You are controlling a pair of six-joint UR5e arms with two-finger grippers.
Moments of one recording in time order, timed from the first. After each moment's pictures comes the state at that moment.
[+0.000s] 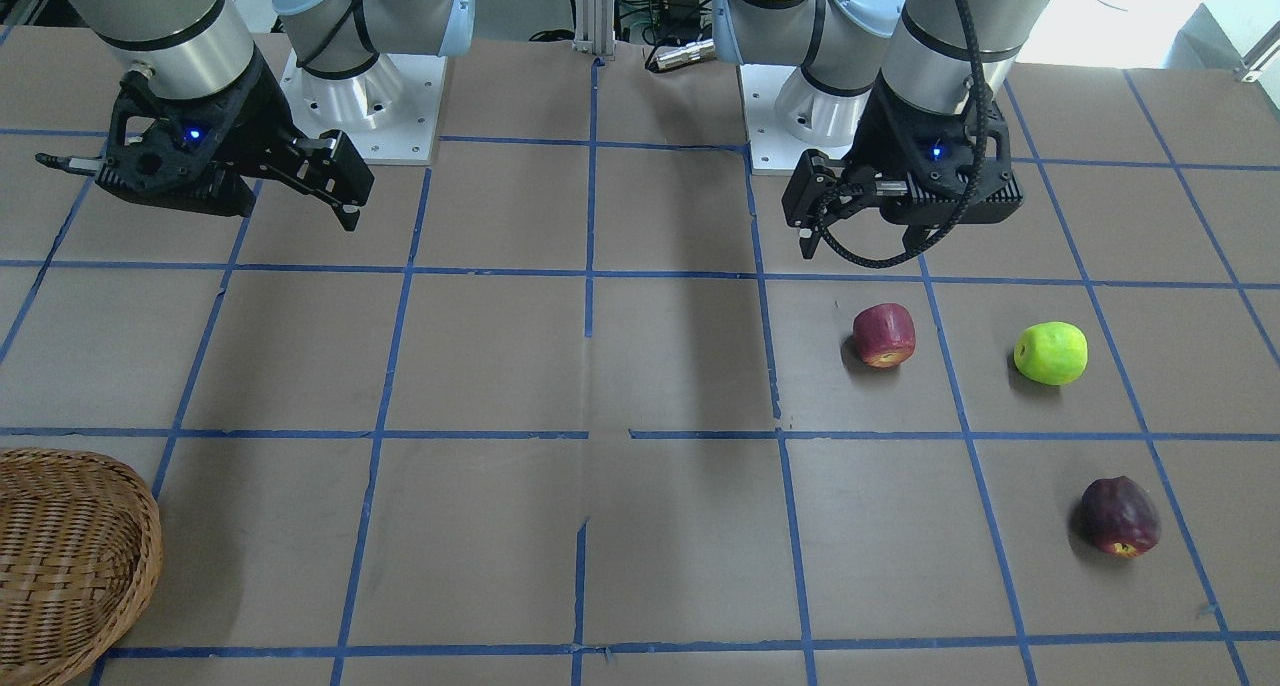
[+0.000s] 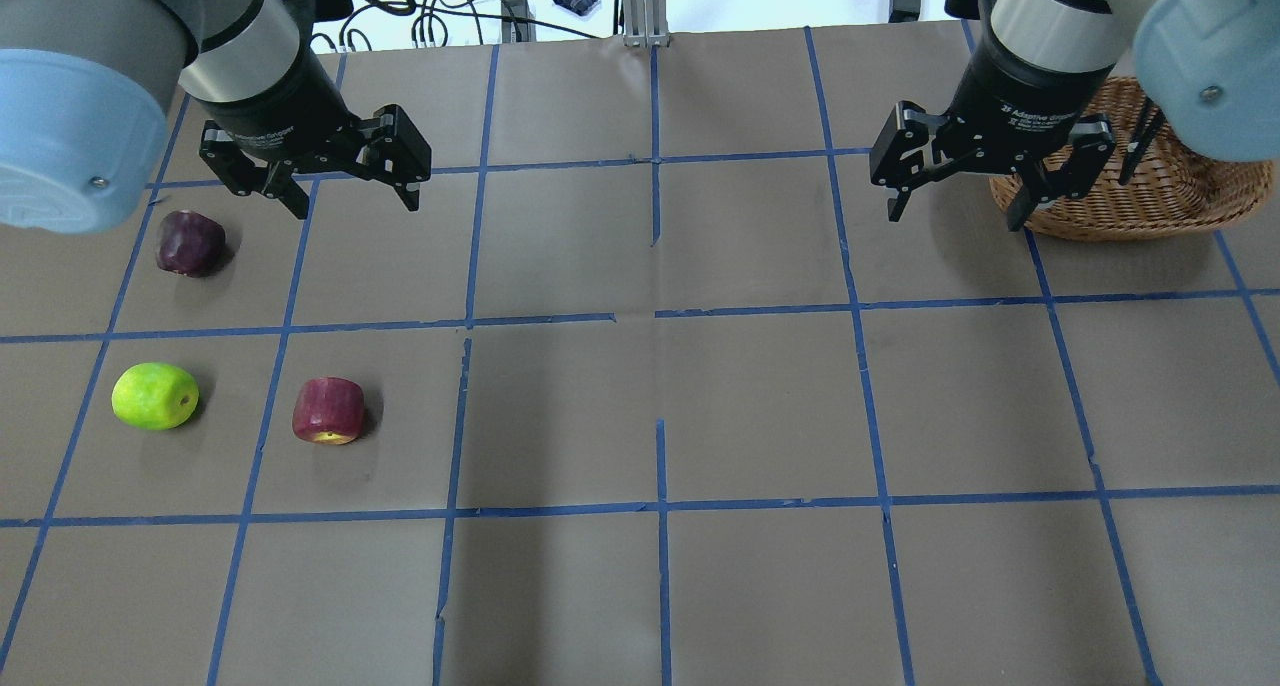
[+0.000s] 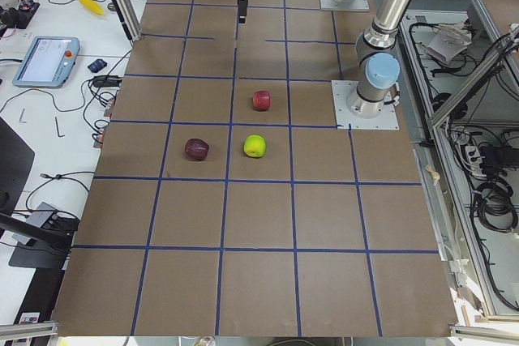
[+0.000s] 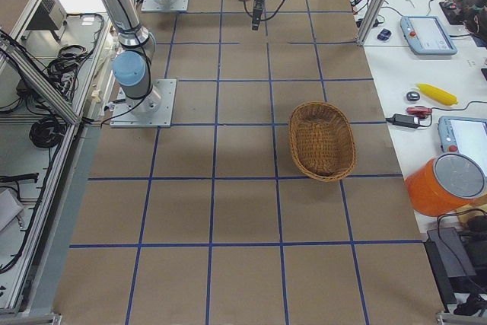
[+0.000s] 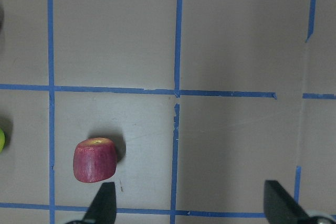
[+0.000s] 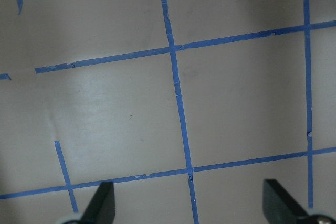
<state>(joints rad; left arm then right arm) -1.59 -1.58 -1.60 -1.47 1.59 -0.06 1.56 -1.57 1.58 -1.52 -1.55 0.13</state>
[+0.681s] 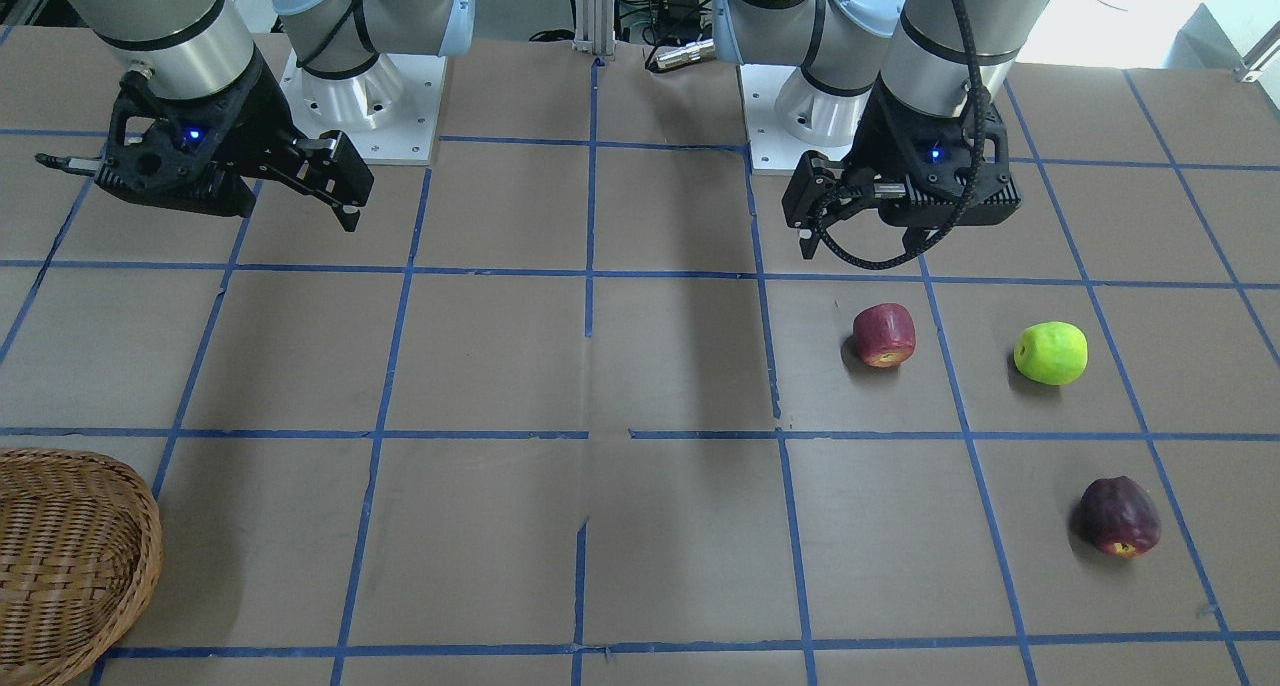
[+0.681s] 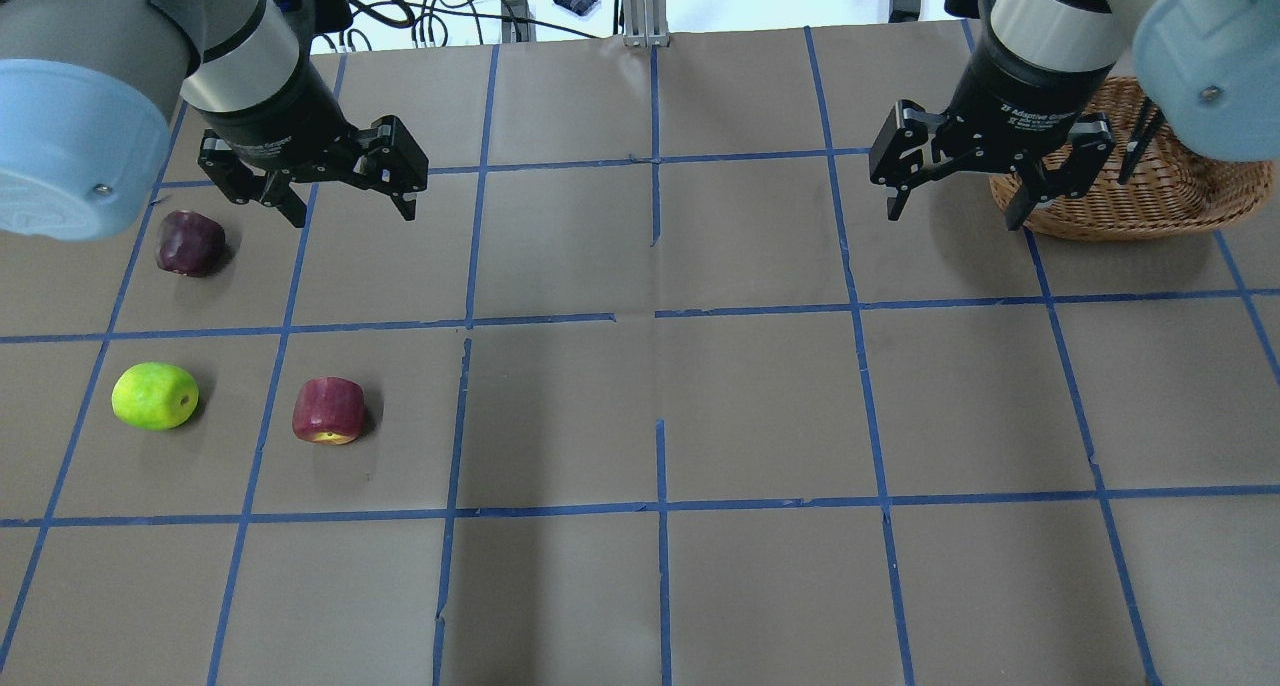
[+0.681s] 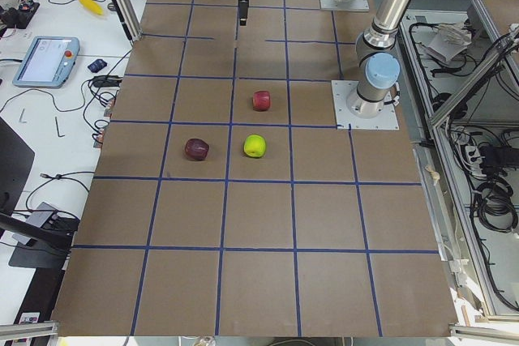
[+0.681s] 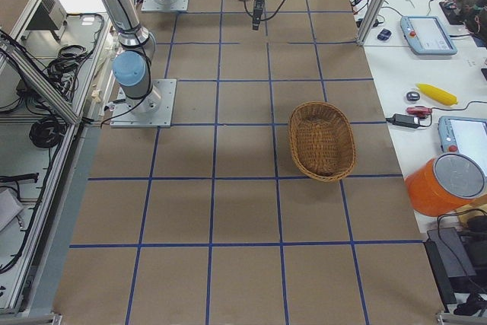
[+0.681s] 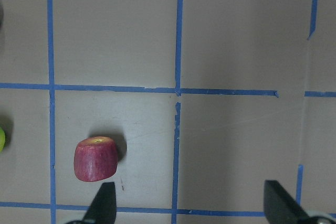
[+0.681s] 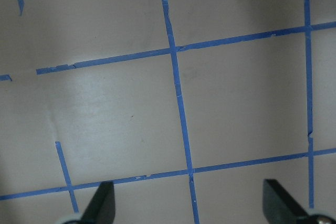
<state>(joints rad) -1.58 -1.58 -1.62 -1.48 1.59 -0.04 1.56 -1.57 1.58 -1.52 -1.55 0.13</state>
